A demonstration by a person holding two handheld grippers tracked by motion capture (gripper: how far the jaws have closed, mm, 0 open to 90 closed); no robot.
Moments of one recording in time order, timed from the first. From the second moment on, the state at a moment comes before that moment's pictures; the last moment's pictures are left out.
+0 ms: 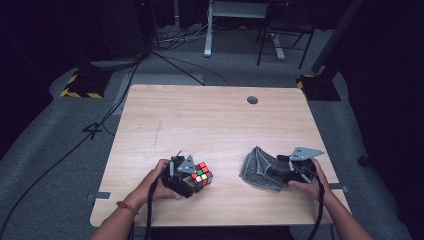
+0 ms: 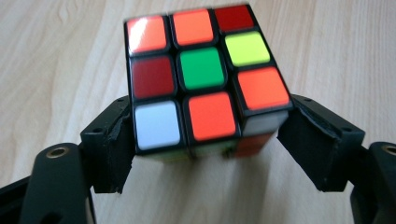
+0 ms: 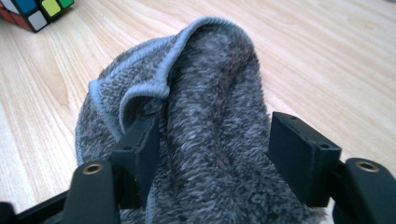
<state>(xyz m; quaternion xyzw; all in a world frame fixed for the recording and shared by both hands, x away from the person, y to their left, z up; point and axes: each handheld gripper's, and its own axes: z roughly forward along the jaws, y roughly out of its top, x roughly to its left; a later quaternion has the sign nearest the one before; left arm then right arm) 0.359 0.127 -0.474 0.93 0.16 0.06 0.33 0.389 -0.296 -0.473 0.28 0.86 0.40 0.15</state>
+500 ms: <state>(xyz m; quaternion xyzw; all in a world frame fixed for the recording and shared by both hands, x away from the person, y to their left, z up) 0.336 0.122 -0.480 0.94 0.15 0.04 0.31 0.378 -0.277 -0.464 0.24 0.86 0.41 0.17</state>
